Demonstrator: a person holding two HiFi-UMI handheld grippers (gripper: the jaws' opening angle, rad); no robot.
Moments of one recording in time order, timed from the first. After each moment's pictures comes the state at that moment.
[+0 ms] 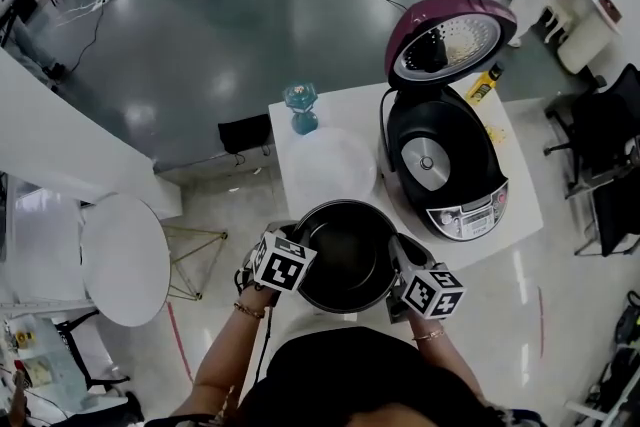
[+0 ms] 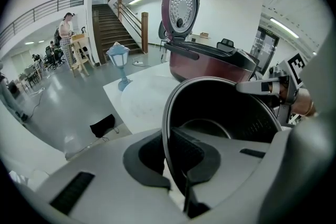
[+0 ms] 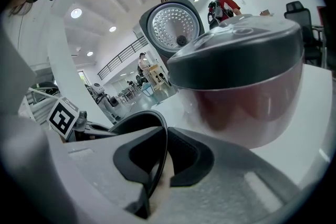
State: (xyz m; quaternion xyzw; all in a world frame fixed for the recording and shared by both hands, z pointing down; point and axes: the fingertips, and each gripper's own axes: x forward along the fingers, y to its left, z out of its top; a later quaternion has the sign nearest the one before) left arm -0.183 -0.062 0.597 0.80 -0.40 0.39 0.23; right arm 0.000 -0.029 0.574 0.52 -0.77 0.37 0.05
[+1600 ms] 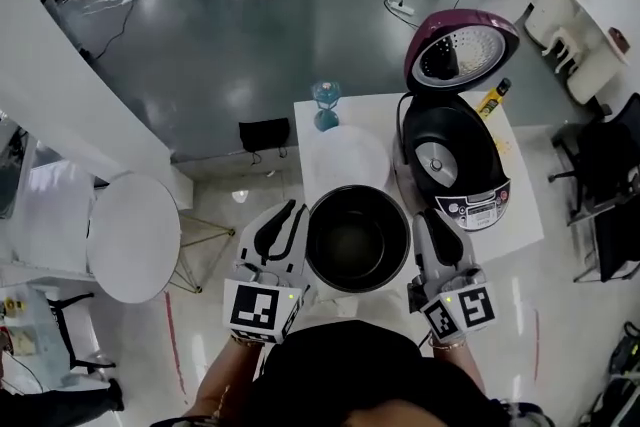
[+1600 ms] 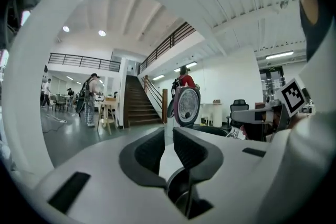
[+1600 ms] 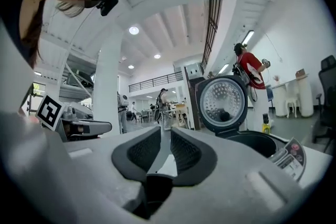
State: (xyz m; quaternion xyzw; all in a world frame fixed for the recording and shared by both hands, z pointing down) left arm -0.217 -0.004 0.371 0.83 -0.56 0.05 0.05; right arm -0.029 0.001 0.366 0.49 -0.87 0.08 -0.03
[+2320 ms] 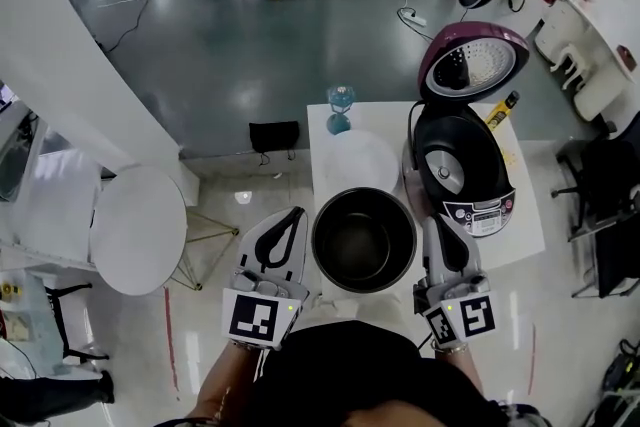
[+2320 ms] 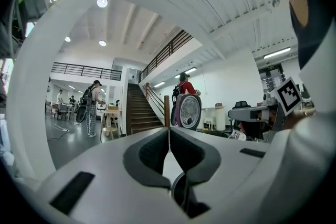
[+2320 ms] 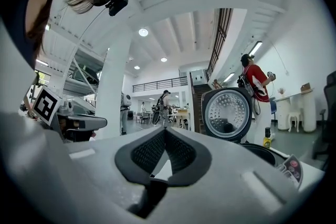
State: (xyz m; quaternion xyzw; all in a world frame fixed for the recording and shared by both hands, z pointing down) left arm -0.230 0.018 0.338 0.83 -0.56 -0.01 0.00; right arm -0.041 0.011 0.348 0.48 -0.88 0.02 -0.02
